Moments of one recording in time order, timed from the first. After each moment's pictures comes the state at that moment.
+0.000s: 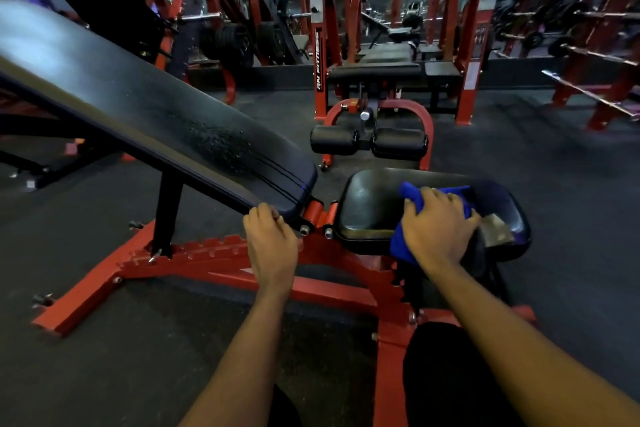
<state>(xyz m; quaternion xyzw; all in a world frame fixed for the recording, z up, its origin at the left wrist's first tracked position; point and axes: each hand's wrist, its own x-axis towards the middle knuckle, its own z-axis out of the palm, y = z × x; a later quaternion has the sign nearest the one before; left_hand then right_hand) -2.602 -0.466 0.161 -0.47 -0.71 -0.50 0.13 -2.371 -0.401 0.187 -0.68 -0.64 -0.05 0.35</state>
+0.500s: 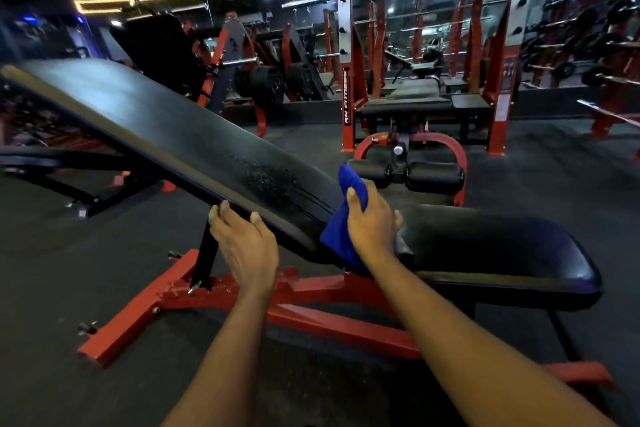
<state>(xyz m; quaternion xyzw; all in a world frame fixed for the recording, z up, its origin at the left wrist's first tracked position) -2.702 -0.475 0.230 -0.37 -0.75 -0.54 0.14 -2.539 -0.397 0.242 -0.51 -0.66 0.22 0.51</state>
